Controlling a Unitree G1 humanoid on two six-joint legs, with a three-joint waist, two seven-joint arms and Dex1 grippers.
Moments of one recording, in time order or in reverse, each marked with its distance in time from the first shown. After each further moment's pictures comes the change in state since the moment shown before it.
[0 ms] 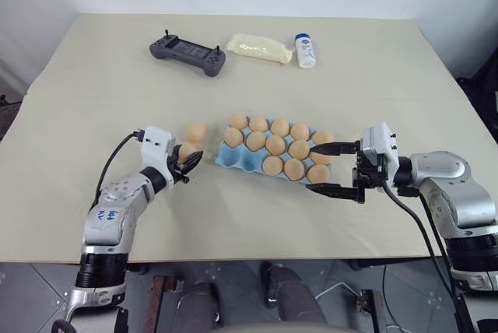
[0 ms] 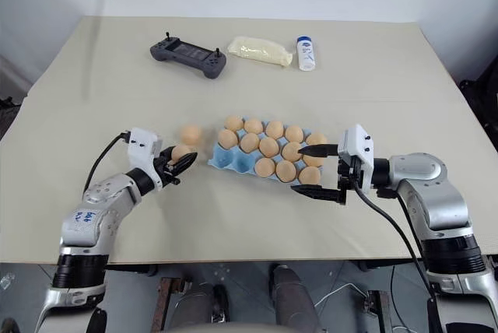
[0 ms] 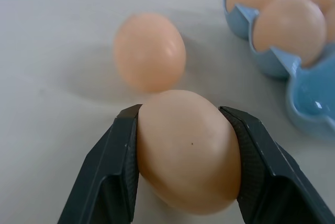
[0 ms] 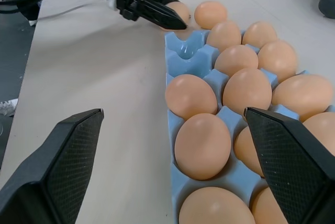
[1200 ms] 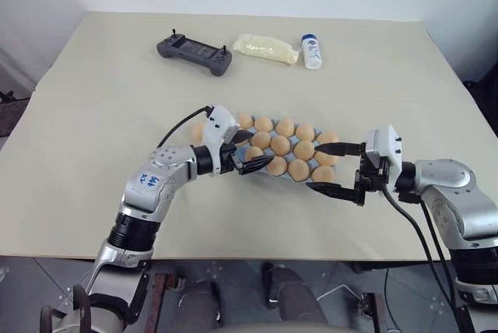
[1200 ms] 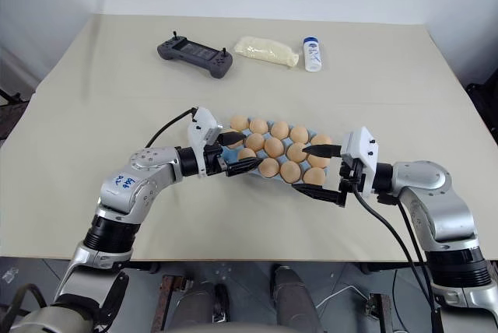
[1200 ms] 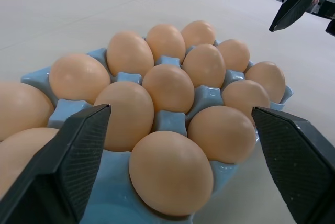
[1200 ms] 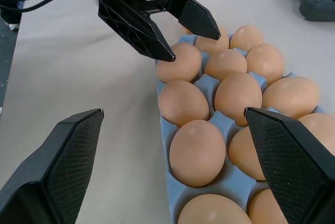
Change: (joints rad) left arm -0.302 -0.077 -0.254 0.087 -0.048 0.031 -0.269; right arm 0.073 0.001 -0.038 -0.084 0.021 0.024 -0.102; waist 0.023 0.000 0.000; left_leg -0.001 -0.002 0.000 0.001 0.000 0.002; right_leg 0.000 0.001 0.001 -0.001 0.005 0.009
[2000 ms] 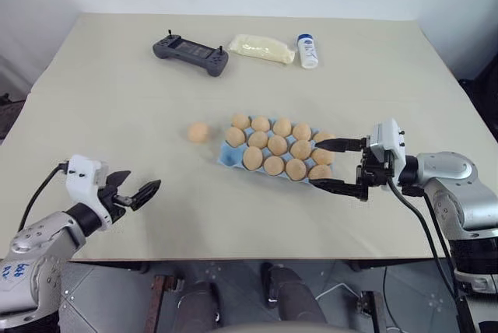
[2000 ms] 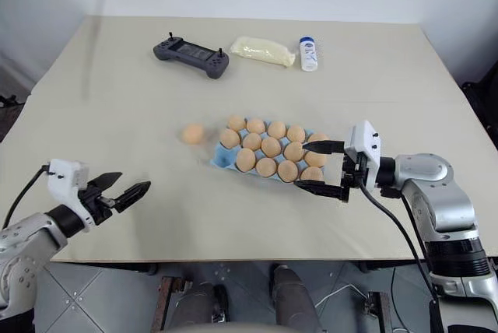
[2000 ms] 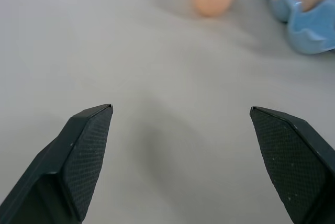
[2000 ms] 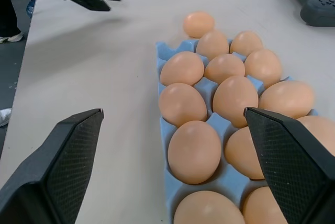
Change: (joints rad) left arm 0.661 0.196 0.658 -0.389 -0.146 0.173 0.149; right arm -0.067 -0.003 0.002 0.078 0.009 -0.009 0.083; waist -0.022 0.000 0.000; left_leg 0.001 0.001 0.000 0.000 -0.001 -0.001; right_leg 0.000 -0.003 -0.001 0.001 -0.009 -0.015
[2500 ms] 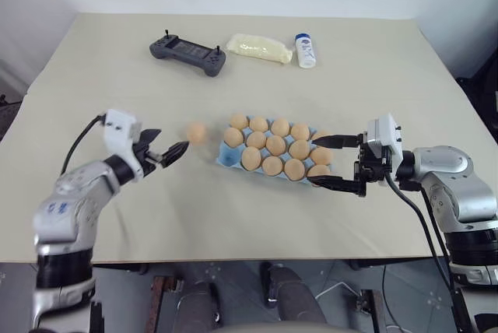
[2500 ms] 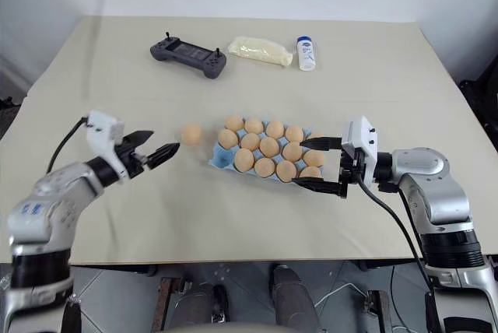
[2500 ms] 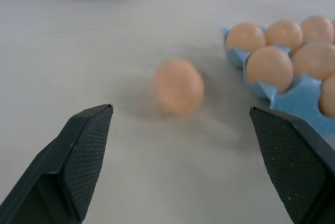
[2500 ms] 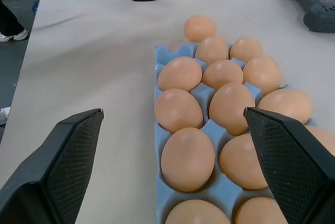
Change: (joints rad) left arm -0.470 0.001 -0.295 0.343 0.089 -0.128 -0.008; right arm -0.039 0.012 0.020 0.039 -0.019 -0.018 0.022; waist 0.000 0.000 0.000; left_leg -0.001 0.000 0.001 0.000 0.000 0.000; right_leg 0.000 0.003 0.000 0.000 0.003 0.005
